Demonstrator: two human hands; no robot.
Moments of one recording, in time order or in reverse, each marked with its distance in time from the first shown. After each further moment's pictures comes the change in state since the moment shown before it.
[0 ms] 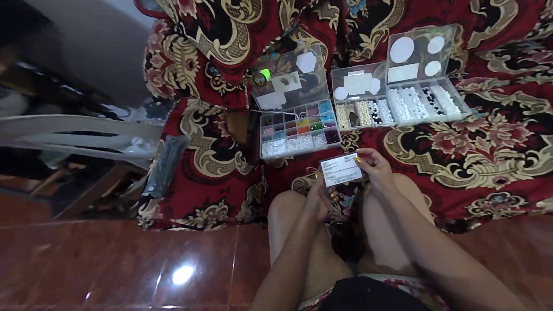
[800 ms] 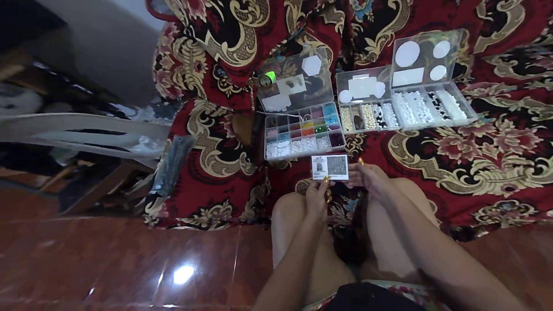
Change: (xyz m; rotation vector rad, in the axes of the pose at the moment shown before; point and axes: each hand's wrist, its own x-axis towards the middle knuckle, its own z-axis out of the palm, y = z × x) left_hand 0.007 -0.004 -0.002 0.077 0.273 0.270; right_hand 0.004 -0.009 0.006 0.020 -0.281 0.449
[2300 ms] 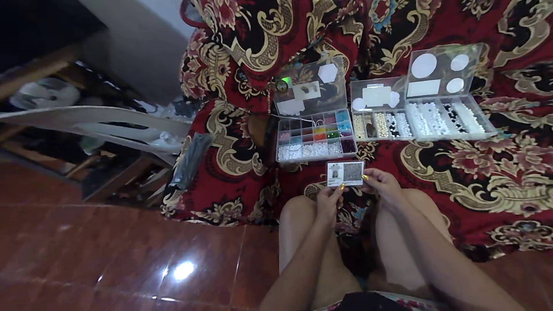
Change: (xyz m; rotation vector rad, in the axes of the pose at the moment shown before) left_hand -0.004 0.000 -0.001 0.023 -0.081 0.008; right_hand 0.001 0.008 -0.001 -0.119 0.102 -0.153
